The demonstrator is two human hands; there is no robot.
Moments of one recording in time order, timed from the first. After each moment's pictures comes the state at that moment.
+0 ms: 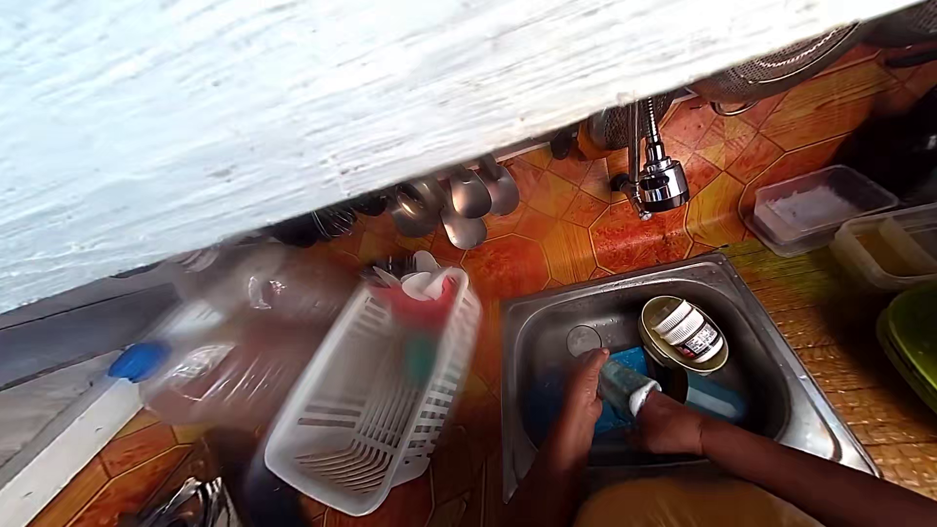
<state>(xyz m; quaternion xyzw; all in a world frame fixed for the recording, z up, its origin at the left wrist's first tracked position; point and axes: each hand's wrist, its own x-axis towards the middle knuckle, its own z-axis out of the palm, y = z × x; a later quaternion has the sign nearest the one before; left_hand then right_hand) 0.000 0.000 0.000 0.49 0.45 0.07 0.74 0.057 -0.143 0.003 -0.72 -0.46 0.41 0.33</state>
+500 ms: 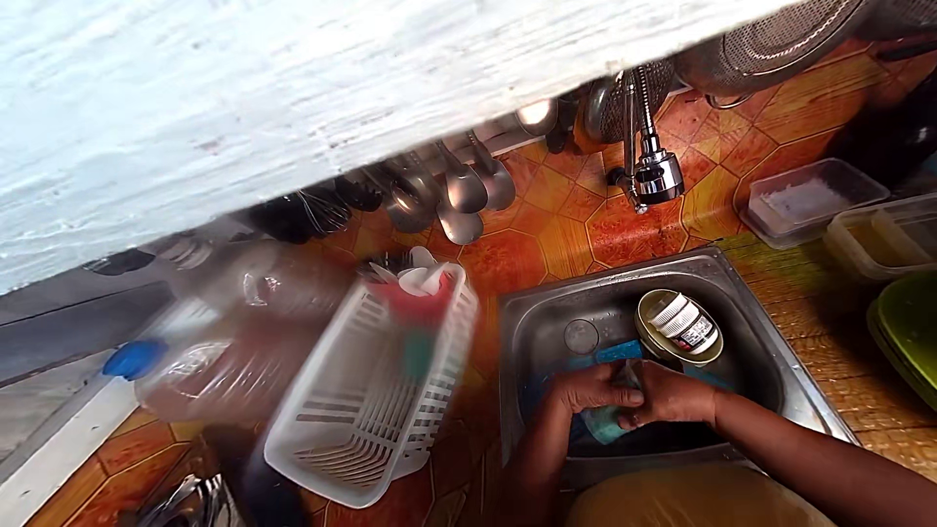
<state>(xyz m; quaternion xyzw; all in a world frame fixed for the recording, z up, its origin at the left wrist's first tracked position) -0.012 0.031 0.025 0.65 -0.01 -0.27 0.71 0.082 -0.145 0.037 -0.65 -0.43 0.47 0.42</state>
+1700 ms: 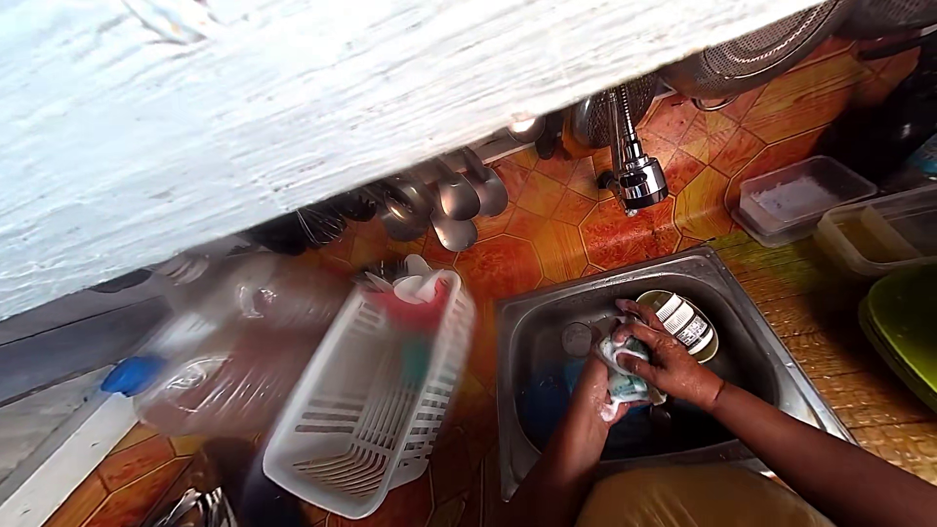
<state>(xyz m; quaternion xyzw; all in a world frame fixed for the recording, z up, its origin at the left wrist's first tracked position) 0.005 -0.033 0.040 0.34 0.36 -0.05 0.87 0.101 -0.146 0.008 -0.67 -0.41 0.15 0.60</state>
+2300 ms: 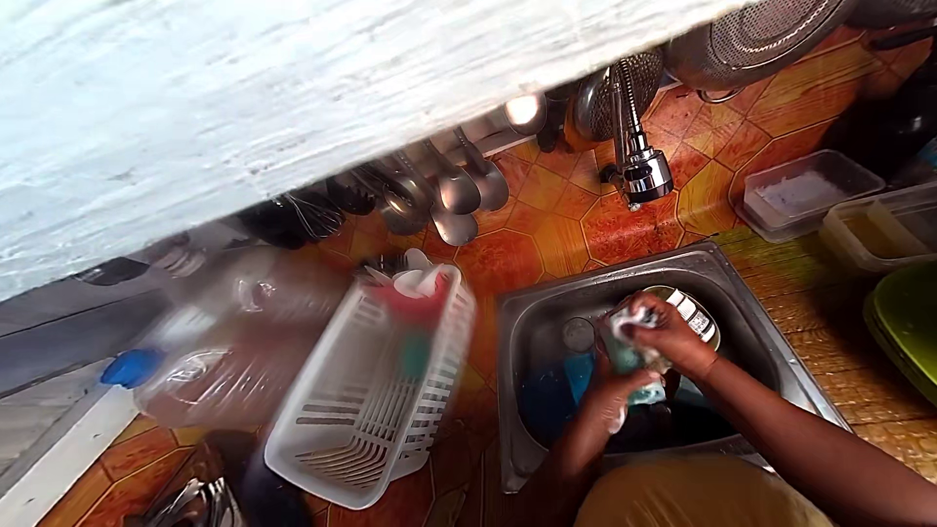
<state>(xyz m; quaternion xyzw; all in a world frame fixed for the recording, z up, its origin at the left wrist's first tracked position) -0.013 -0.041 0.023 0.51 0.22 0.04 0.83 0.114 -0.129 0.014 -0.55 -0.28 0.21 0.76</state>
